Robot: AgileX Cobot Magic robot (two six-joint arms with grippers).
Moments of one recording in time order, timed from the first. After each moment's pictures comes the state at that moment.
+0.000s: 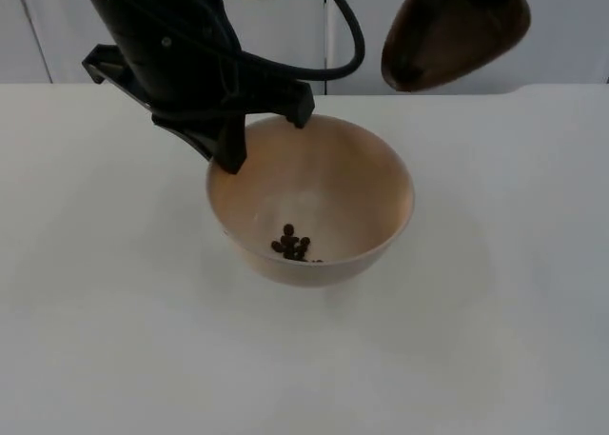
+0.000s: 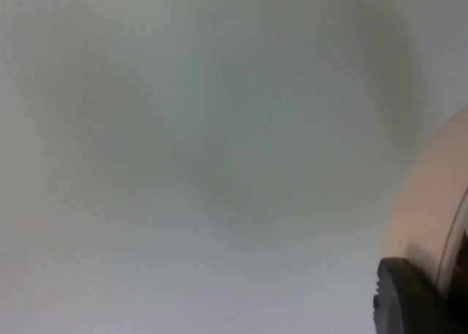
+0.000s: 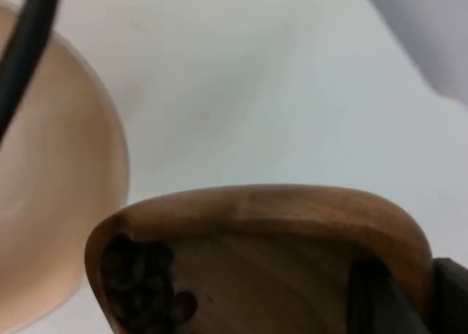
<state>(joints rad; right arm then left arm) 0.81 1.78 -1.70 -0.50 1.18 0.04 -0.51 1.79 -1.29 -0.05 0.83 -0.03</state>
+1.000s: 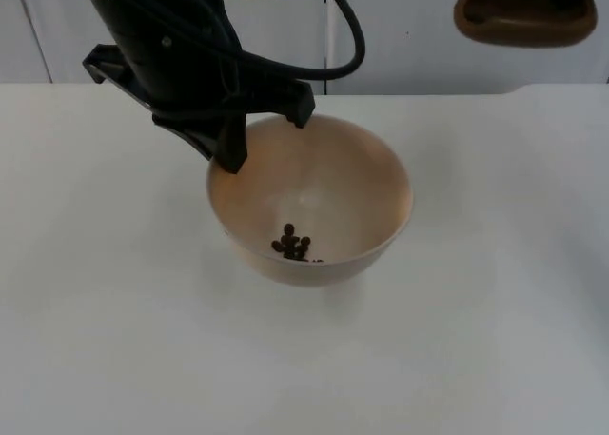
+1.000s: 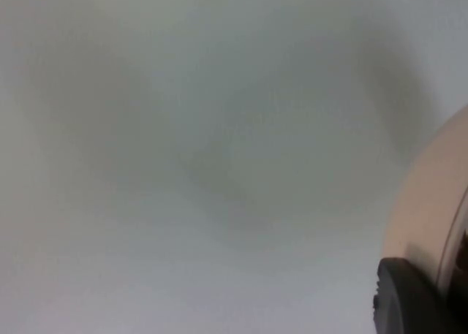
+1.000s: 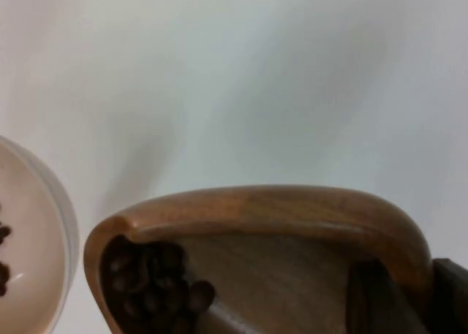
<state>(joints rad) 0.34 1.78 -1.70 0.12 1.11 -0.19 -0.51 1.79 -1.29 -0.05 0.83 -0.03</state>
